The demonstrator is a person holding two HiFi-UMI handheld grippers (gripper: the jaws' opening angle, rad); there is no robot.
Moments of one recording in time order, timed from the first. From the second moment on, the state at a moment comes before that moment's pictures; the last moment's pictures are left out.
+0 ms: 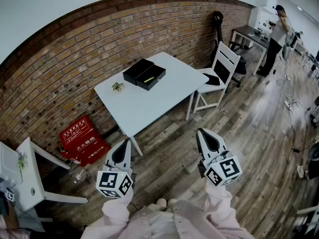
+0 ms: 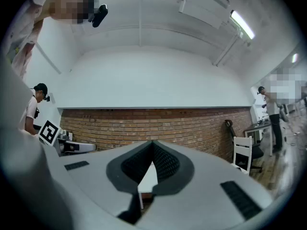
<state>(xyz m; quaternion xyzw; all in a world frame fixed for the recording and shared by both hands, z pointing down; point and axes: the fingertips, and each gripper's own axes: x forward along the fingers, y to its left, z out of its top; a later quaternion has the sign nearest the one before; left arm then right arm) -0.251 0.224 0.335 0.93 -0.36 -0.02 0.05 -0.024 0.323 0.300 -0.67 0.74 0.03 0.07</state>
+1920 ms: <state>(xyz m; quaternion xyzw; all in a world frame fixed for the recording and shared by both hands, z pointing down) -0.187 0.136 0.387 0.92 -0.39 0.02 0.09 0.040 0.205 0.345 -0.63 0.77 -0.03 0.08</state>
